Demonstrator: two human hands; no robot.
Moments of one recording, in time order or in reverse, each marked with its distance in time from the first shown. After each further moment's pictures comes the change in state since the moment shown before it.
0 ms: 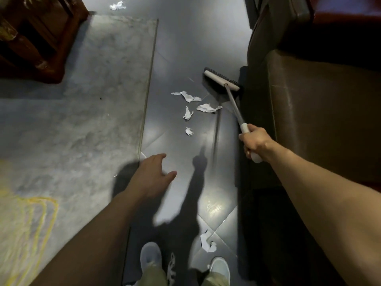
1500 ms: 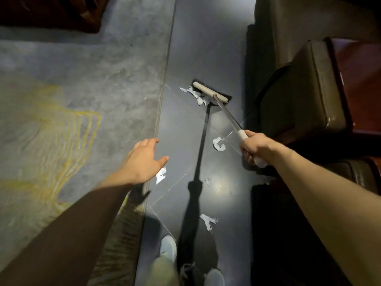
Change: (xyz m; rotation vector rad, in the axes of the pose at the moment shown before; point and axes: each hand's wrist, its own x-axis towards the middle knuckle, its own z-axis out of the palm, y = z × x) left_hand -0.470 -0.160 0.139 0.129 0.073 -0.032; right_hand -0.412 0.331 0.137 0.070 -0.154 0.008
